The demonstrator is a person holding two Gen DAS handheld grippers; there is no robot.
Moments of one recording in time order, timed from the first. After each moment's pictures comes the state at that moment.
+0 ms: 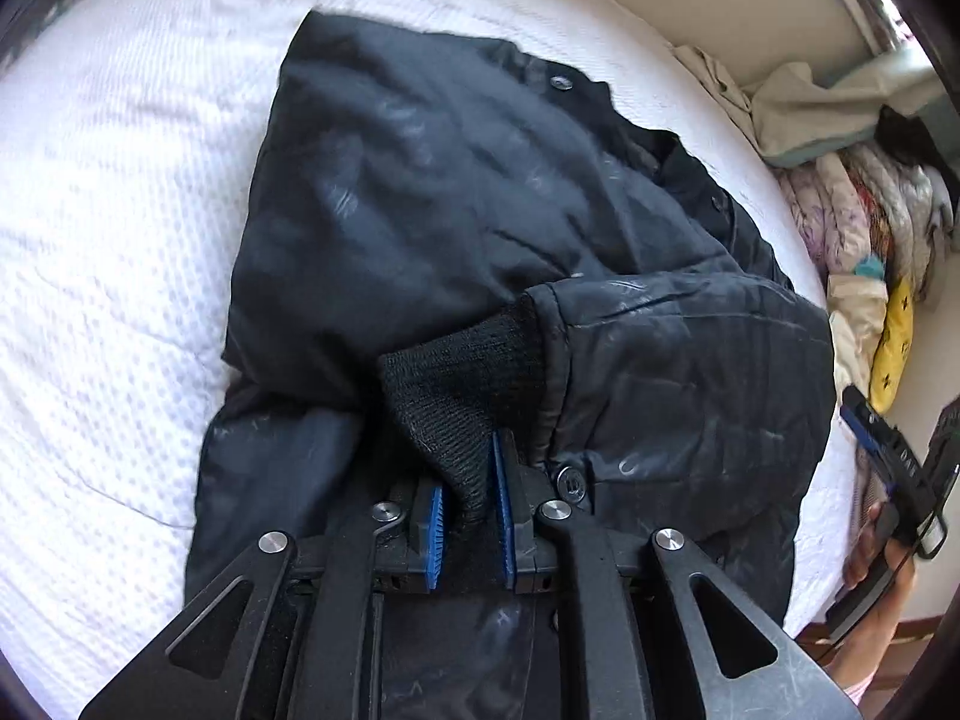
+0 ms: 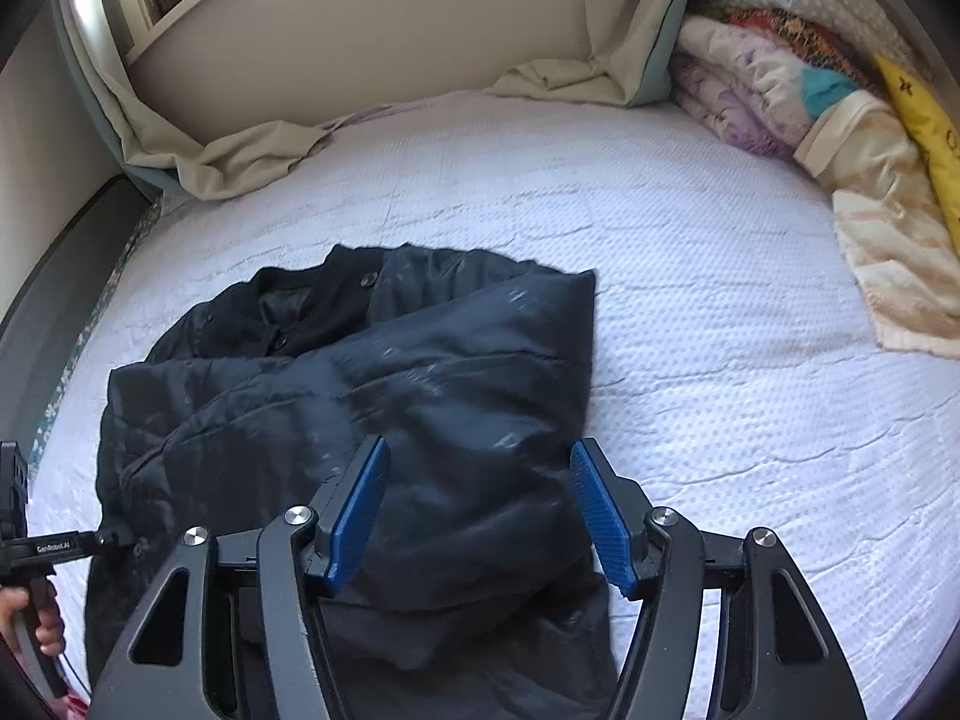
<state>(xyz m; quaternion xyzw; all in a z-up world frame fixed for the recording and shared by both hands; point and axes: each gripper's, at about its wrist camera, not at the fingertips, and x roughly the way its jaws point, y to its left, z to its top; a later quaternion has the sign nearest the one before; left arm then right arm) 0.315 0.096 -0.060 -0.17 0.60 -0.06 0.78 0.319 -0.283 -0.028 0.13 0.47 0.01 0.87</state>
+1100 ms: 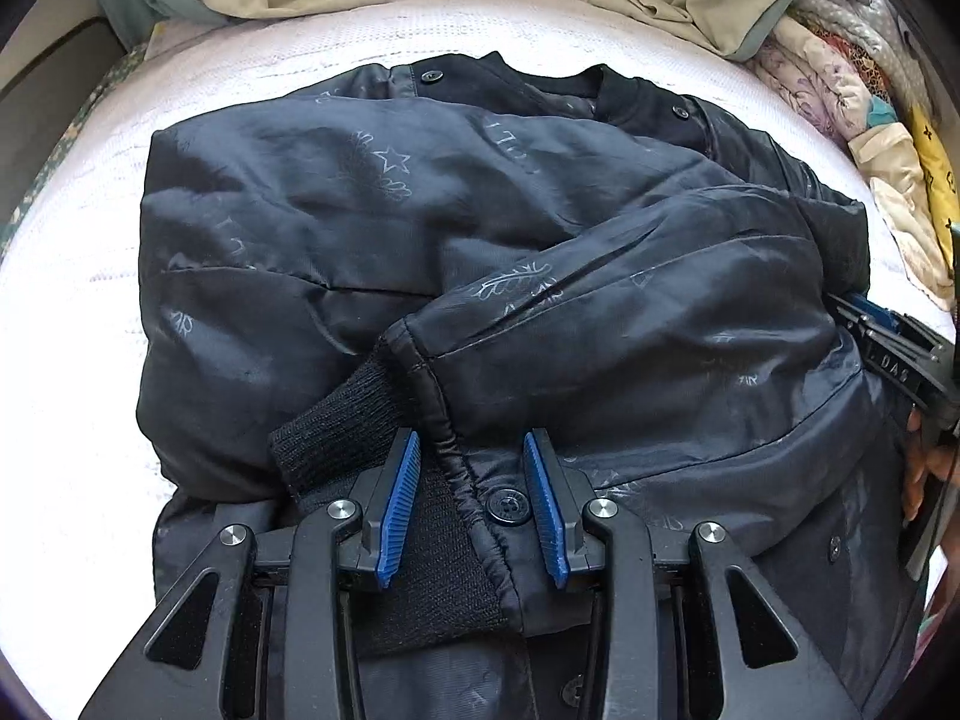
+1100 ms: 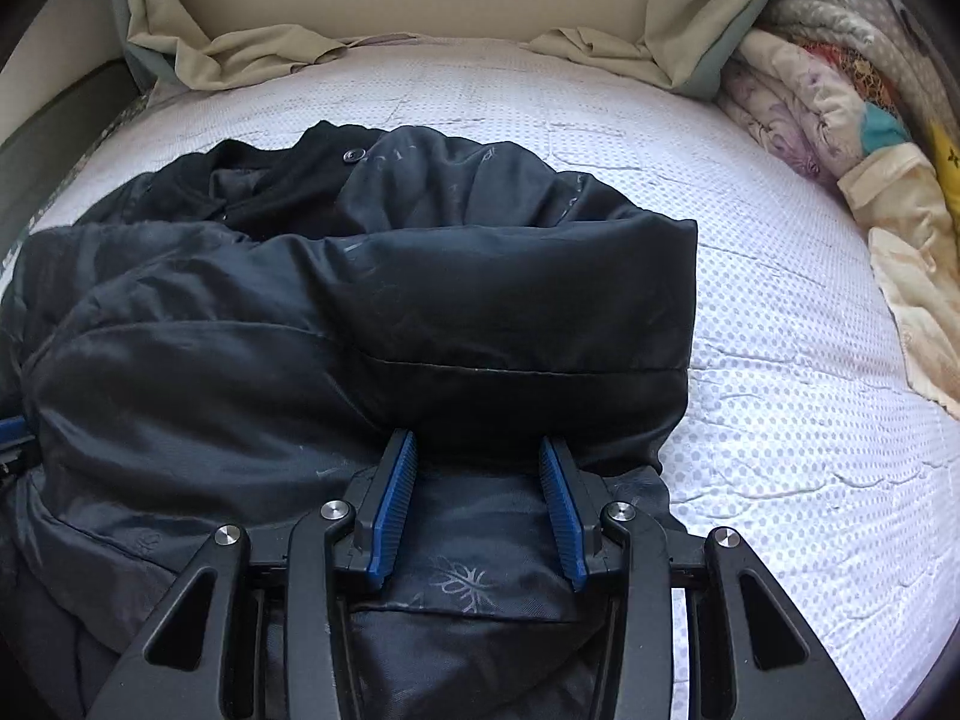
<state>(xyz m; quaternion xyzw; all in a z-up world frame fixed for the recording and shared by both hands) 0.325 0.024 -0.083 0.03 0.55 -0.06 0.84 0.337 -0.240 -0.114 0.00 0.49 -0.01 0.87</state>
